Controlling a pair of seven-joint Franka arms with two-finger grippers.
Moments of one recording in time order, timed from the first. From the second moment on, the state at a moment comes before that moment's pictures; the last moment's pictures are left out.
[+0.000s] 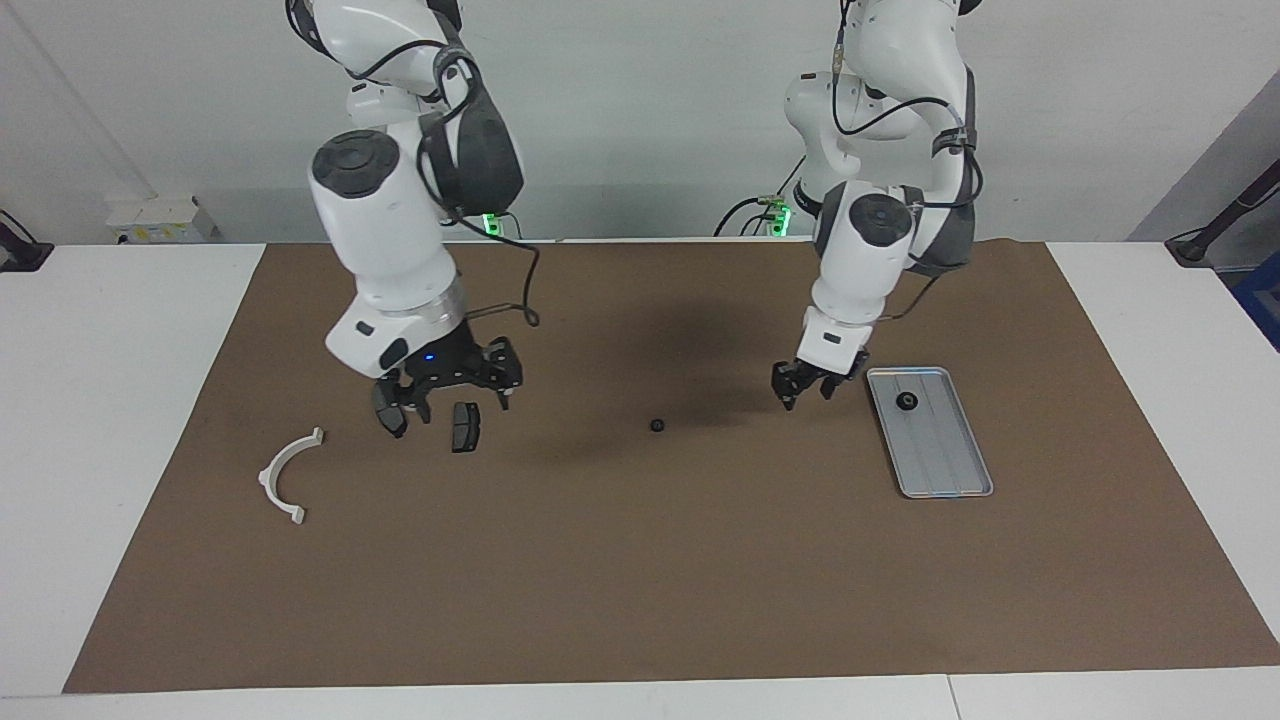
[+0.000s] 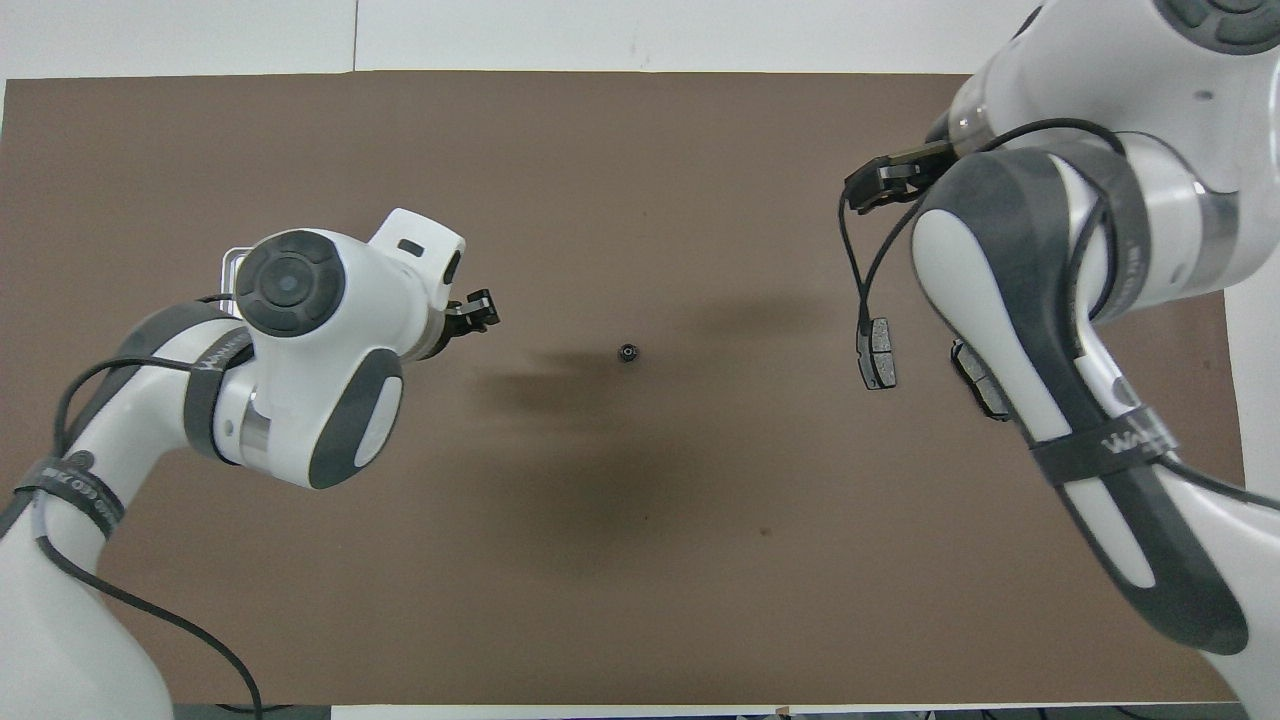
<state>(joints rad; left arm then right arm) -0.40 0.18 -0.08 -1.96 0.02 2.25 -0.76 0.17 0.36 -0.03 -1.38 0.04 1.81 -0.04</state>
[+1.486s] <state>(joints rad) -0.66 0.52 -0.04 -1.70 0.06 2.25 -1.06 0.00 -0.04 -0.03 -1.67 0.04 1.53 -0.16</state>
